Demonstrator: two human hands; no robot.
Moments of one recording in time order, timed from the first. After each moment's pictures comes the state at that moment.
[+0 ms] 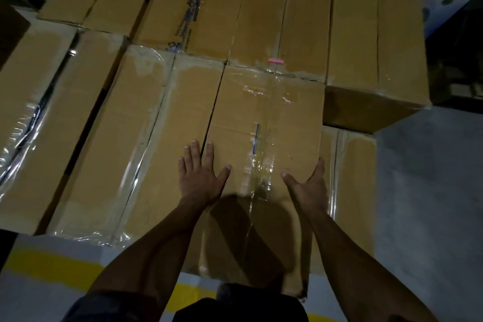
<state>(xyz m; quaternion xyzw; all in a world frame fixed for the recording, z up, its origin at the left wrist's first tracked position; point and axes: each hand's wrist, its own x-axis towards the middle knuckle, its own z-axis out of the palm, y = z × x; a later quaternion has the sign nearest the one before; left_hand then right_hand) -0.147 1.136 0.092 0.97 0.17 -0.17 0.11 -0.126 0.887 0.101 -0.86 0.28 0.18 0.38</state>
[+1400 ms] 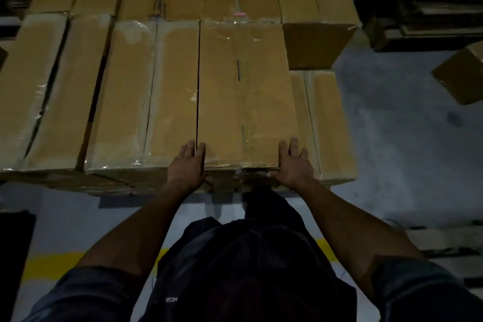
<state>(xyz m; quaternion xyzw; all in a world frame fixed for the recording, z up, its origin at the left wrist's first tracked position) -0.343 1.184 0.125 0.97 -0.05 -0.24 0.03 -0.349 0.900 0.131 -0.94 0.06 0.33 0.09</state>
